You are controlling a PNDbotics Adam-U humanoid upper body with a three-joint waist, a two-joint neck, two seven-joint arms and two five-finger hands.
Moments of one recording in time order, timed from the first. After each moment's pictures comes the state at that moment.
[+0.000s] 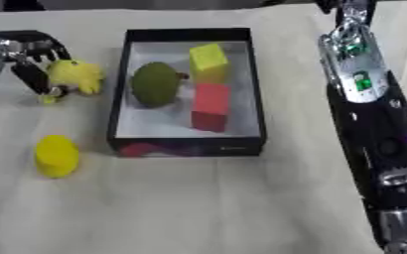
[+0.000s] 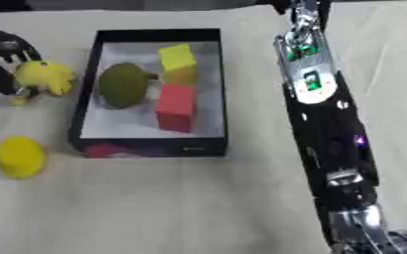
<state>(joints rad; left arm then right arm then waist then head) -0.93 0.61 -0.17 -0.98 -0.94 -0.06 -0.66 -0.97 -0.06 -0.06 -1.24 0.31 0.18 -0.45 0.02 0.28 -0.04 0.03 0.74</state>
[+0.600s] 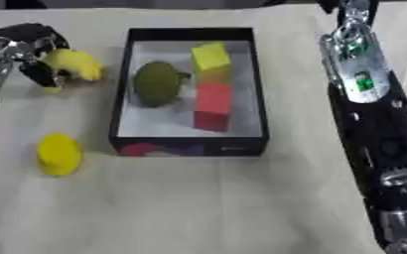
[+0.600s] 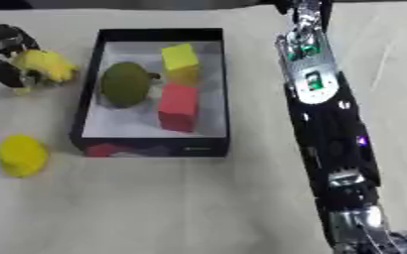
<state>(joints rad) -0.92 0.60 -0.17 -1.04 -0.95 -0.04 -0.53 -0.96 -0.06 -0.06 -1.24 0.31 0.18 -0.46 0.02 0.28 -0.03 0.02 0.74</state>
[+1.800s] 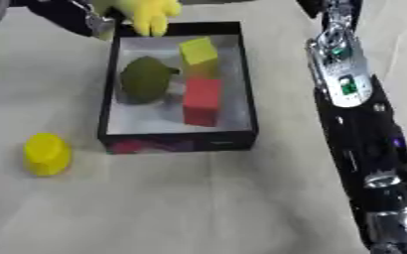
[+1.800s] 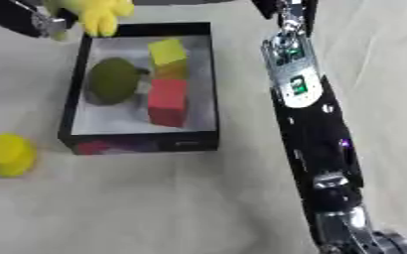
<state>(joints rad) -0.99 0.59 -0.36 -1.62 -0.61 -0.07 -0.72 -0.91 -0.03 -0.05 -1.29 0.36 0.17 -0.45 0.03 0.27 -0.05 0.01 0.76</state>
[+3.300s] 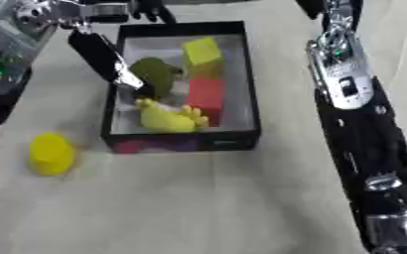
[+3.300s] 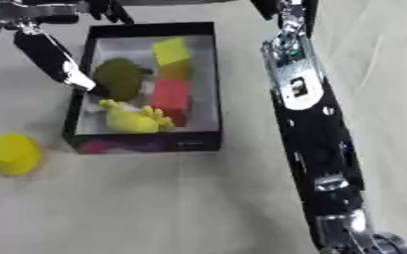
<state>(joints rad) -0.96 0.61 -0.35 -1.57 -0.51 -0.09 -0.78 -0.91 -0.03 -0.05 -1.30 0.36 0.17 -0.44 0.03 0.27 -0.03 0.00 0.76</state>
